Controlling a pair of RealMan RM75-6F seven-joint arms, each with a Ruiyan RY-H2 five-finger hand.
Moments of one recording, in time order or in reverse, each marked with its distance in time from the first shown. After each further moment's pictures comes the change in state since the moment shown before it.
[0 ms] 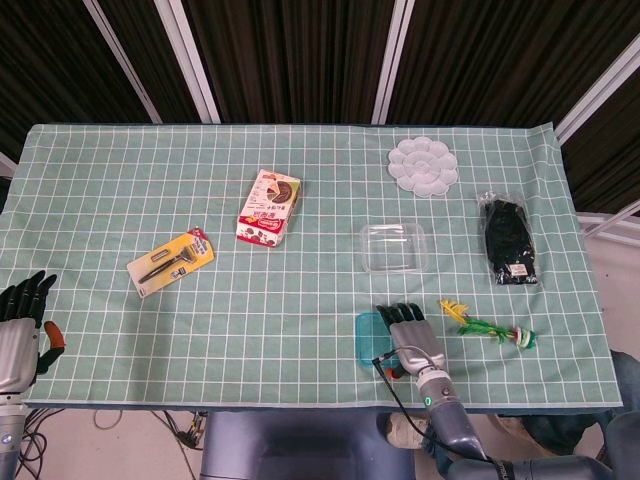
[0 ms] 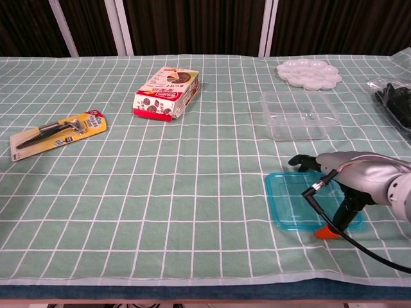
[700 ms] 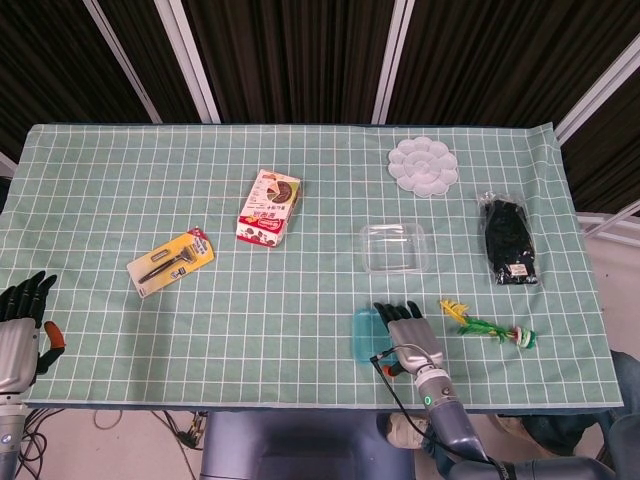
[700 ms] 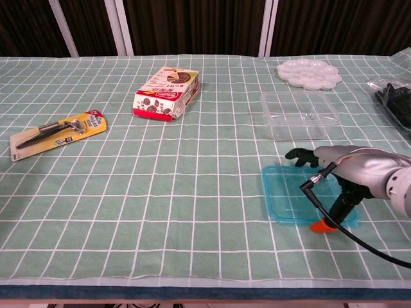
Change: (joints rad) left arm -0.001 0.003 0.000 -0.003 -0.005 -0.004 -0.003; right arm -0.010 0.009 0.011 -0.013 -0.062 0.003 0.053
